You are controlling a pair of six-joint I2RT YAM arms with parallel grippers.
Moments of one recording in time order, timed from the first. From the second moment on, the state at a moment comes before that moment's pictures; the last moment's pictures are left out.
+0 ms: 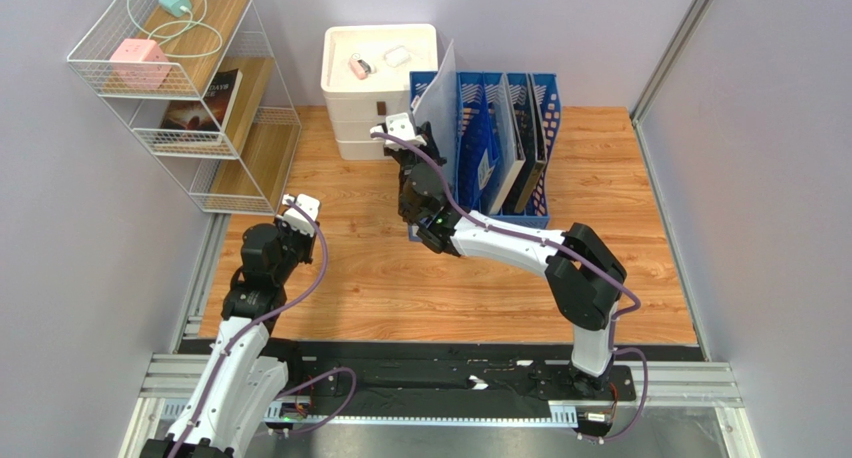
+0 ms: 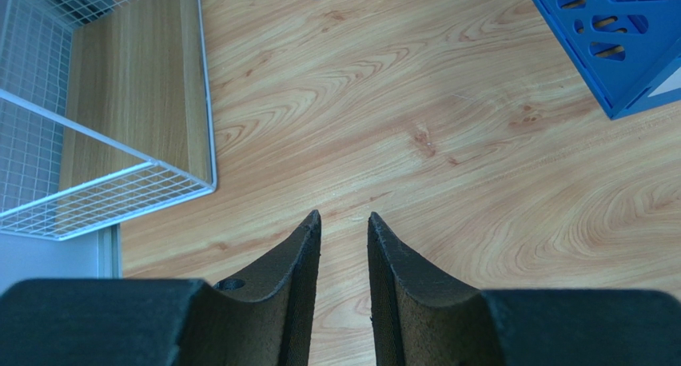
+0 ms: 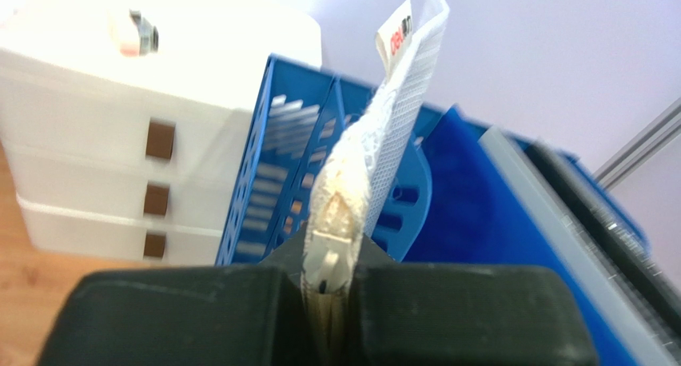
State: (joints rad) left arm -0.10 0.63 0.44 -0.14 0.10 0.30; right arm 0.97 1.88 1.42 0.76 0.98 -0.59
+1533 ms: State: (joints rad) left arm -0.10 0.63 0.44 -0.14 0.10 0.30; right arm 0.86 1.66 1.27 0.45 1.02 -0.41
